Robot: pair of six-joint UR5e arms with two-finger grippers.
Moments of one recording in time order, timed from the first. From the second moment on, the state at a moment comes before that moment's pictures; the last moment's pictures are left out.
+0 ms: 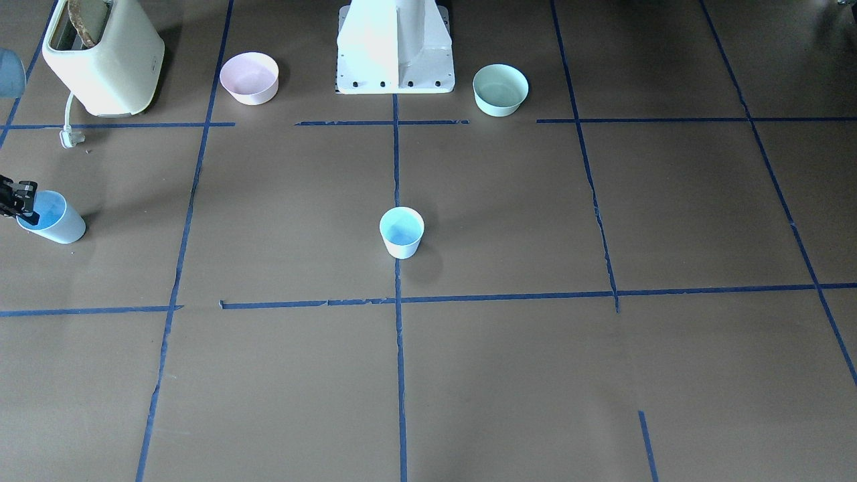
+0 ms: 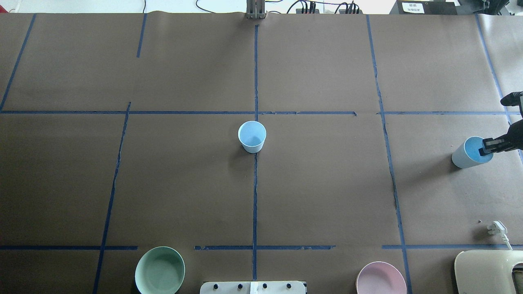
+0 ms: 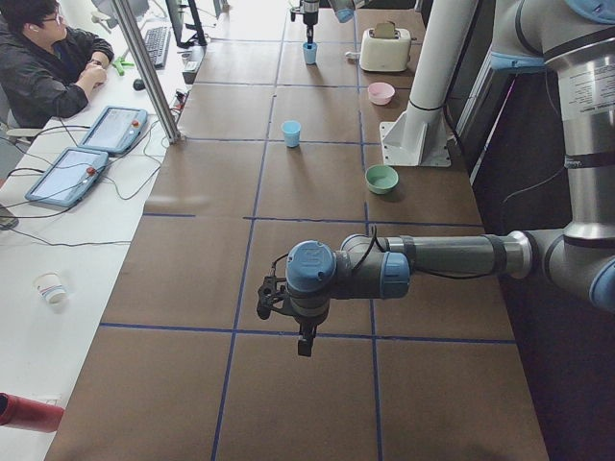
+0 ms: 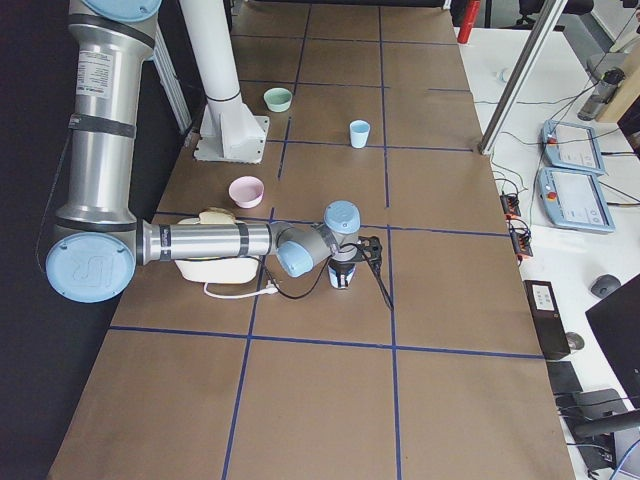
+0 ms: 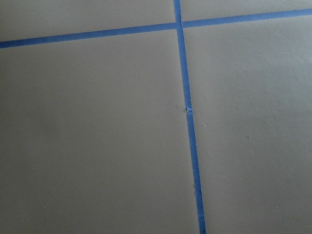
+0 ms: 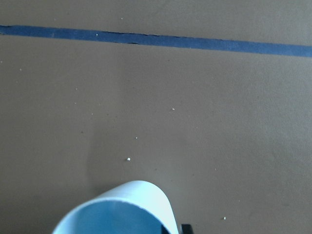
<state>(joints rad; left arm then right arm) -1.62 -1.33 -1.78 -1.58 -2.39 0.17 1.07 -1.70 1.67 -1.03 2.22 0.62</state>
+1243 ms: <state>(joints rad) -1.62 -1.33 -1.80 -1.58 -2.39 0.14 0.78 -1.00 1.83 -1.62 2.10 1.24</state>
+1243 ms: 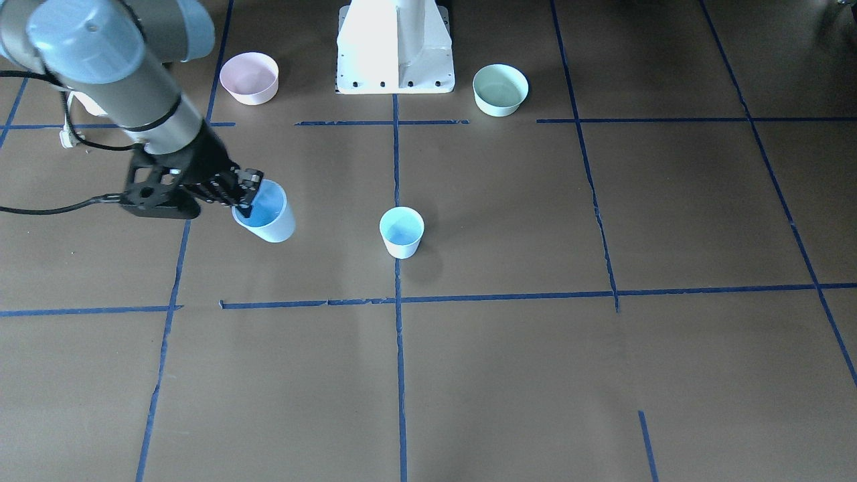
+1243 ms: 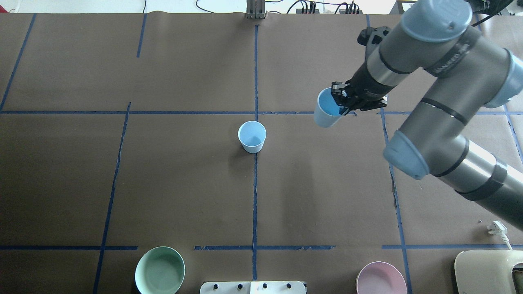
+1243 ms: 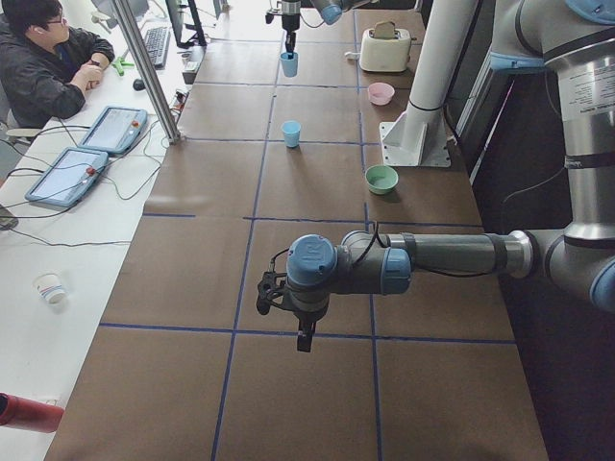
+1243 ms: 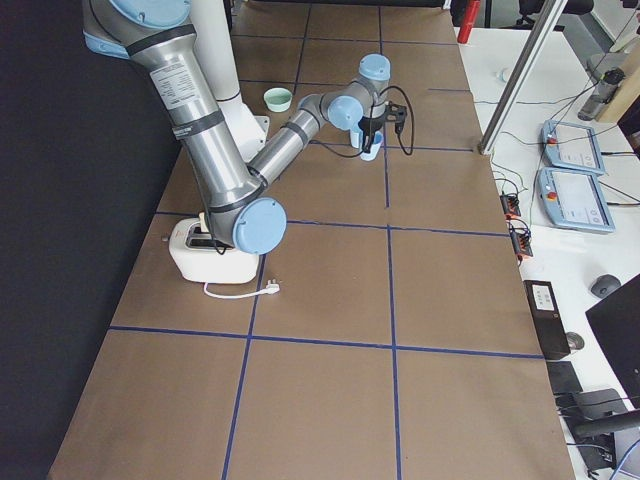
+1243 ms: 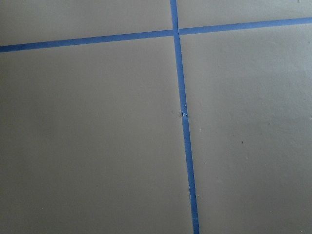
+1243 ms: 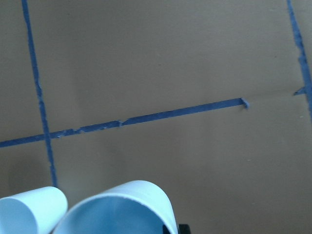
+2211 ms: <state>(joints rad) -1.62 -1.33 -1.80 -1.58 -2.39 0.13 0.55 -0.76 1.65 -1.64 1.83 1.48</state>
